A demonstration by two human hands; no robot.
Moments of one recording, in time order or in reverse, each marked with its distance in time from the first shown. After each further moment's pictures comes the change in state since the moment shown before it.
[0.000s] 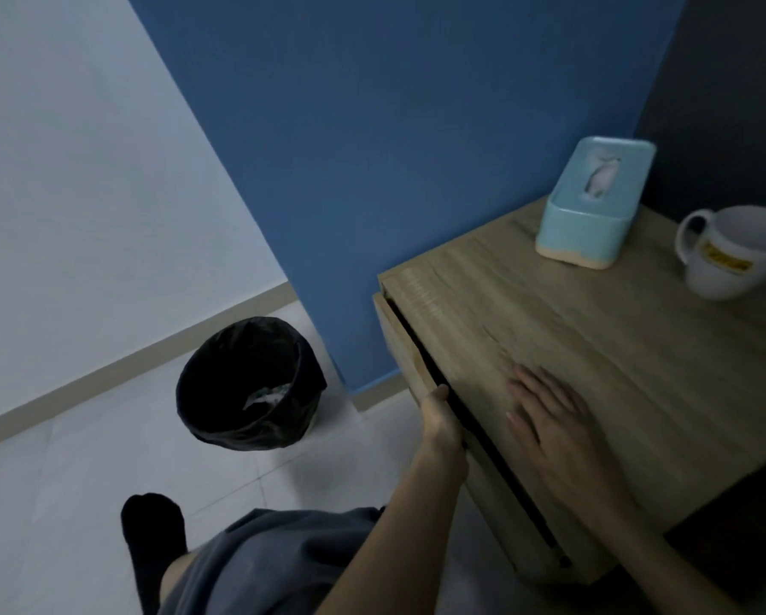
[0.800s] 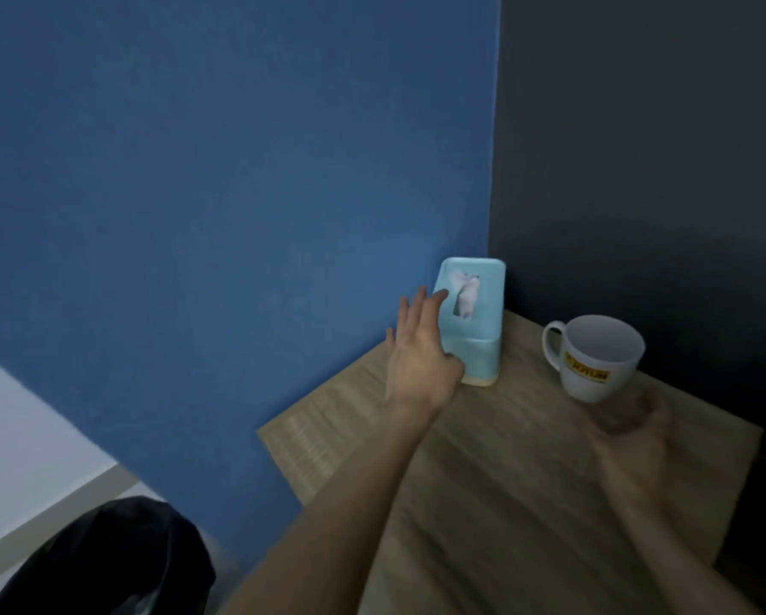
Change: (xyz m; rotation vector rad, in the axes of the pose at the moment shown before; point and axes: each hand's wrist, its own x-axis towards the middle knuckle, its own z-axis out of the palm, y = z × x) left_hand 0.029 0.107 0.182 1.164 -0.283 1.274; right_hand 0.076 0.156 -0.074 0.646 0.738 0.925
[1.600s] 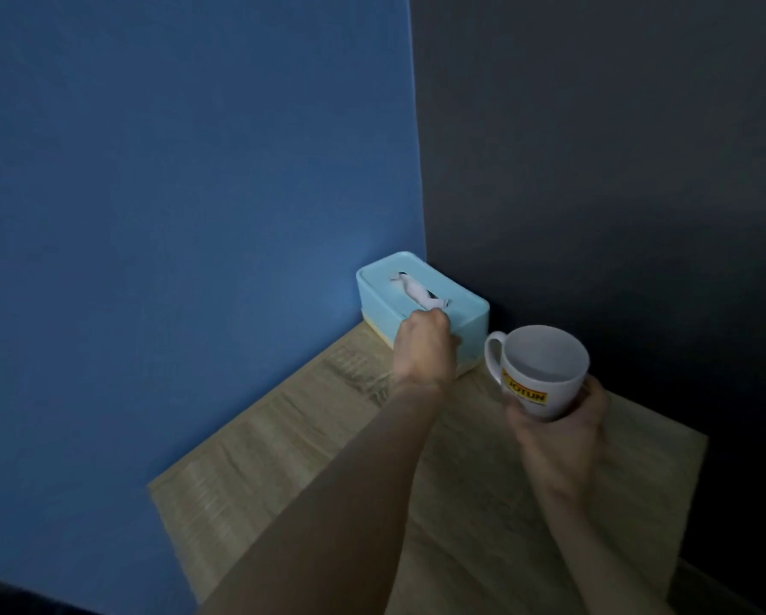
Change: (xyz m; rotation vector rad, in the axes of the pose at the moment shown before) left_hand 0.084 0.030 0.111 0.412 -0.039 0.035; right_hand 0.048 0.009 0.024 0.109 0.144 -0.128
